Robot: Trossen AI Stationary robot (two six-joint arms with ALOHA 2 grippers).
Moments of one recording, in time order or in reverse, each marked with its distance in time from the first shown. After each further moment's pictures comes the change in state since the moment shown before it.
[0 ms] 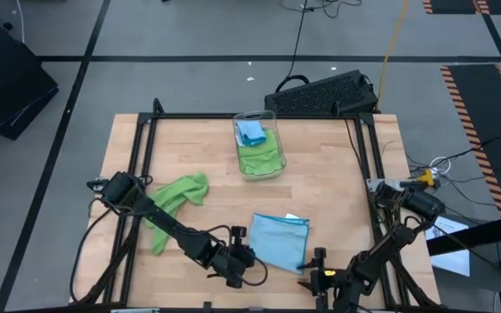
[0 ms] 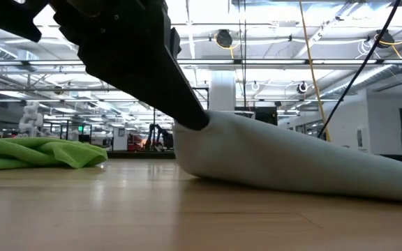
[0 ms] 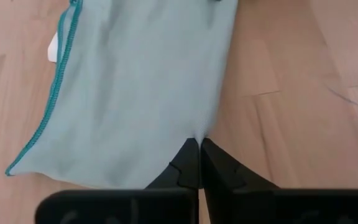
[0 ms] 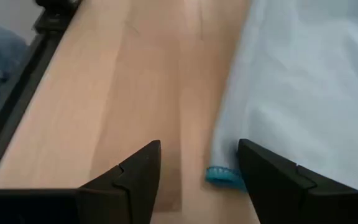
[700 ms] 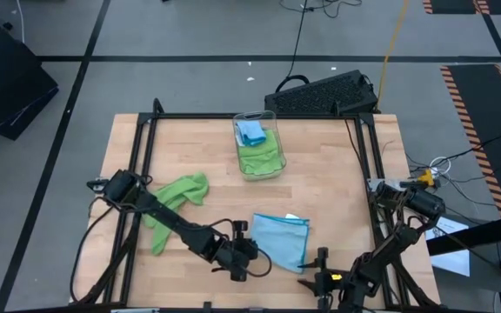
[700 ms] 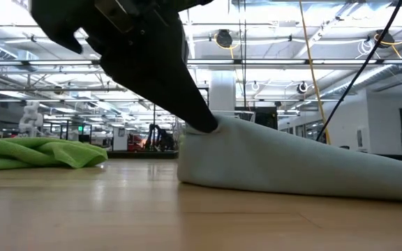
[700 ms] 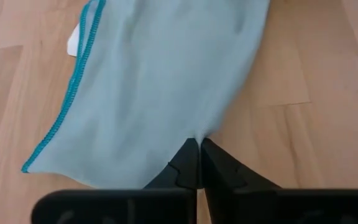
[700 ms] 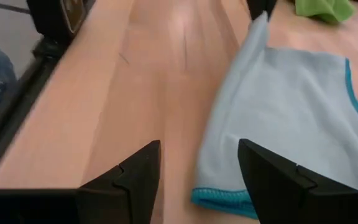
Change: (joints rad) left arm 0.042 0.000 0.001 -0.006 0.008 -0.026; right arm 0.029 -0.010 0.000 0.020 0.143 -0.096
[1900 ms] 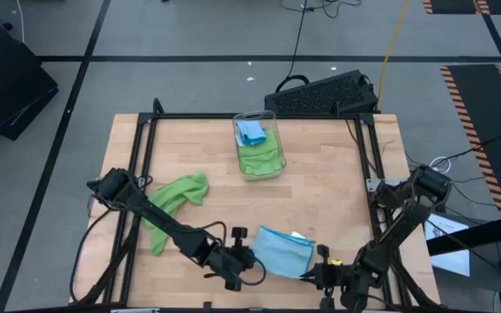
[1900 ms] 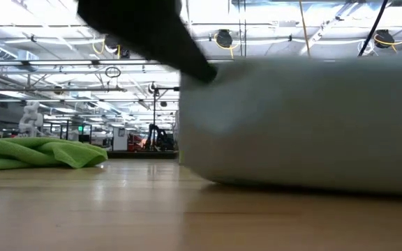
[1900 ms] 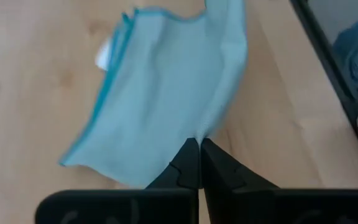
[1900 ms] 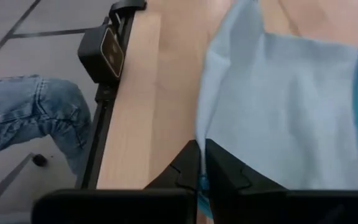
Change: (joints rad) left arm -0.048 -0.056 0.001 0.040 0.044 0.038; right arm -0.051 -0.207 -0.001 -0.084 -0.241 0.141
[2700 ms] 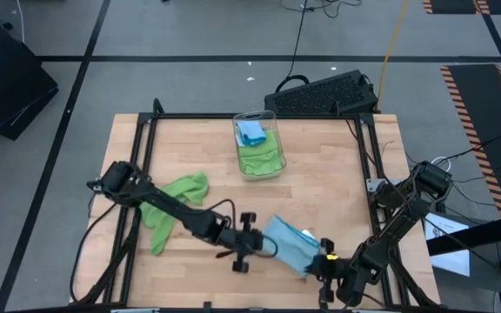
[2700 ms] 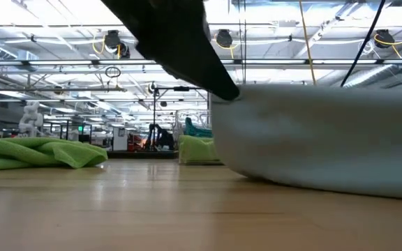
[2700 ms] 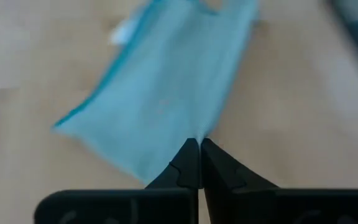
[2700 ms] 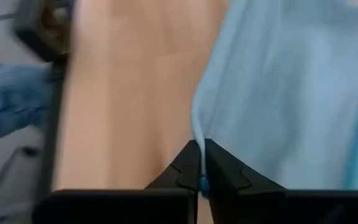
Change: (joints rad) left arm 0.151 -0.017 -0.013 0.015 0.155 0.109; right arm -0.031 -0.043 0.000 -0.217 -0.087 0.203
